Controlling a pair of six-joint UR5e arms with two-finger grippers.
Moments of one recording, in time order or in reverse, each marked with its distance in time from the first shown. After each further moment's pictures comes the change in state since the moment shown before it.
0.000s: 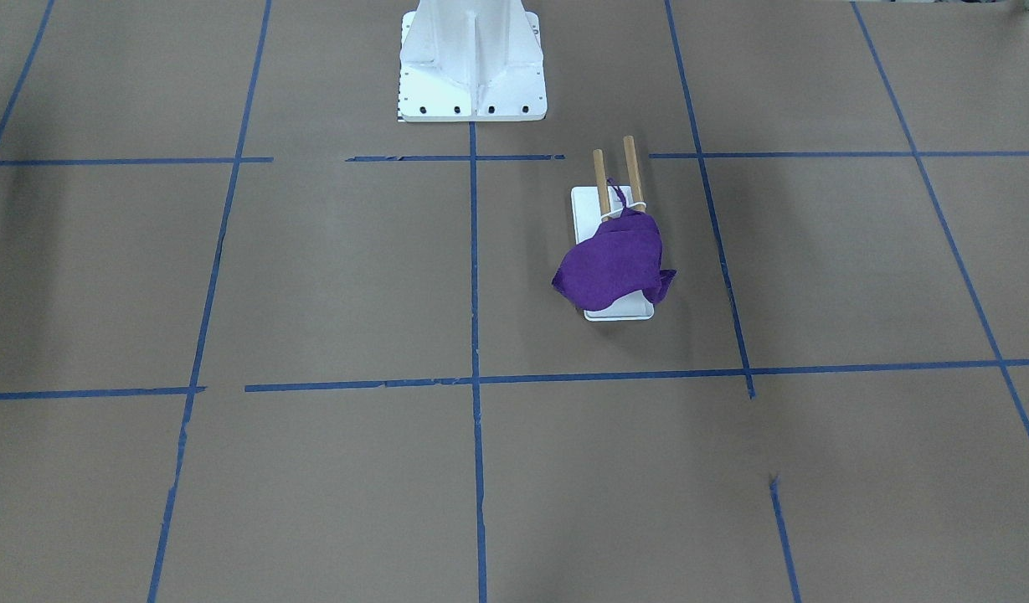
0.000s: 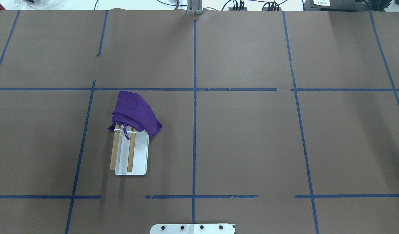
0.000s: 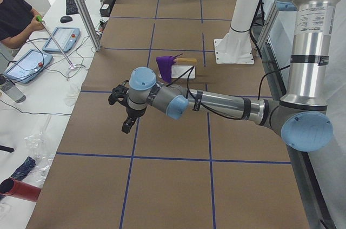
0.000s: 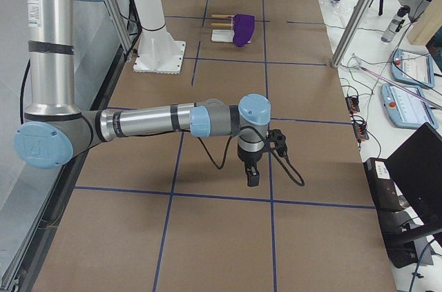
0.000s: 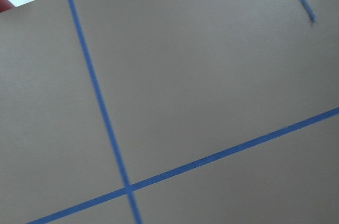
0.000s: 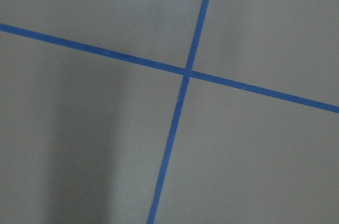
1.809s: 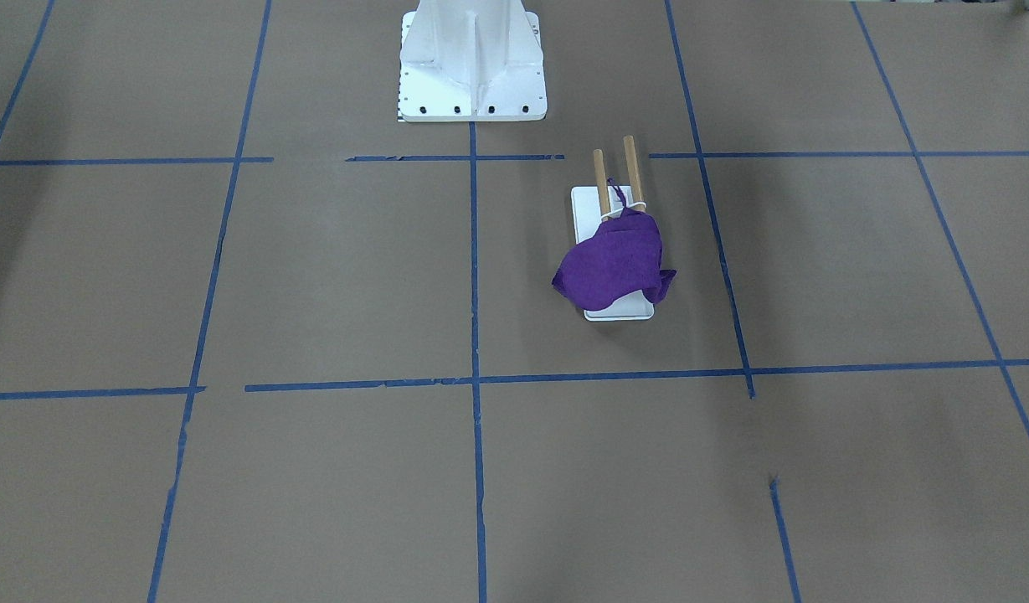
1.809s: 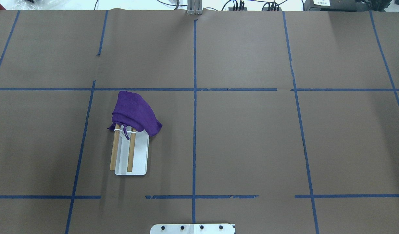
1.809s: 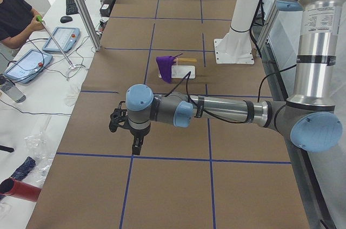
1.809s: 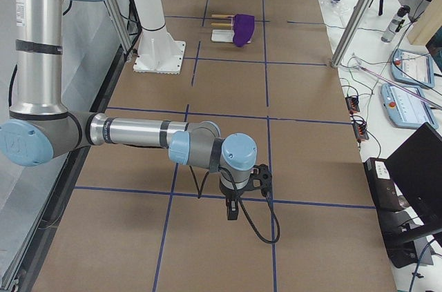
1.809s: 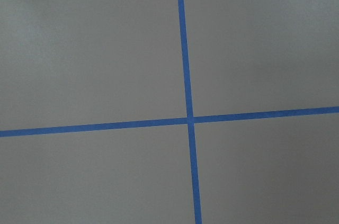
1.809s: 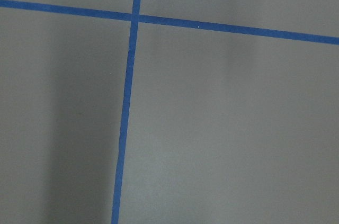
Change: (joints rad) left arm -0.063 0.012 0.006 0.250 -0.035 -0.050; right arm 0.119 -0.047 -0.084 -0.051 0.055 -0.083
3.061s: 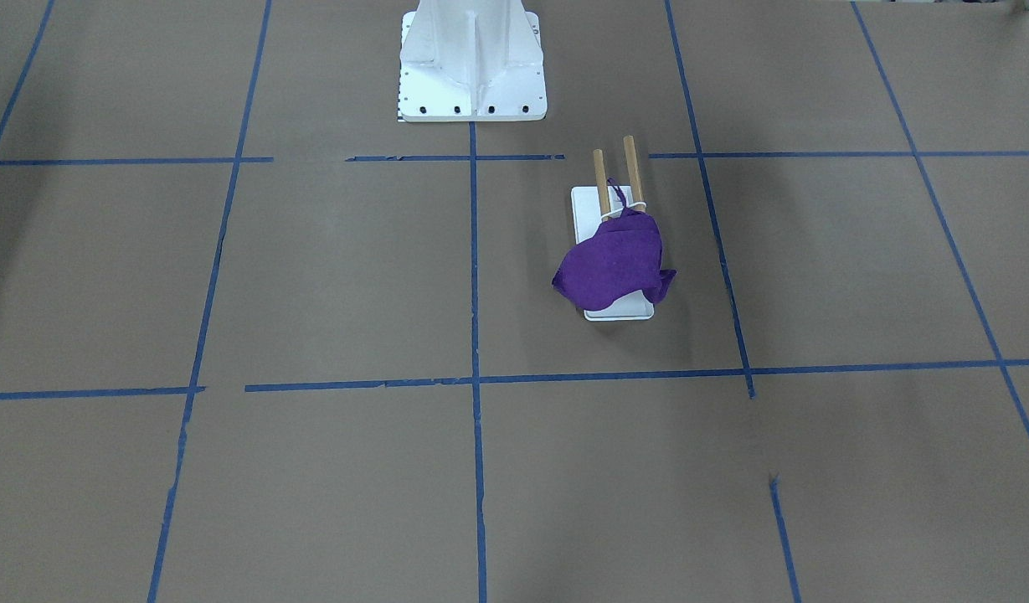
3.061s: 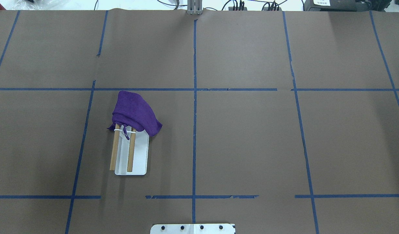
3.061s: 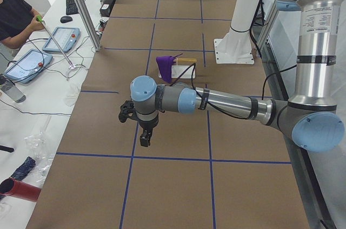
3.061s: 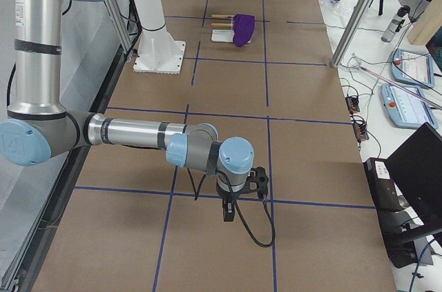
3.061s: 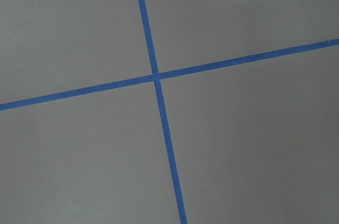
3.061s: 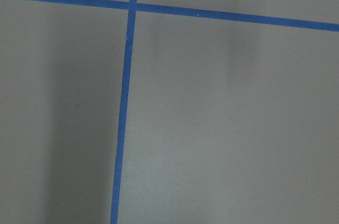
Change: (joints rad) left arm 0.050 0.033 -0.095 0.151 -0.002 0.163; right arm -0.002 -0.015 -0.002 -0.001 0.003 -0.001
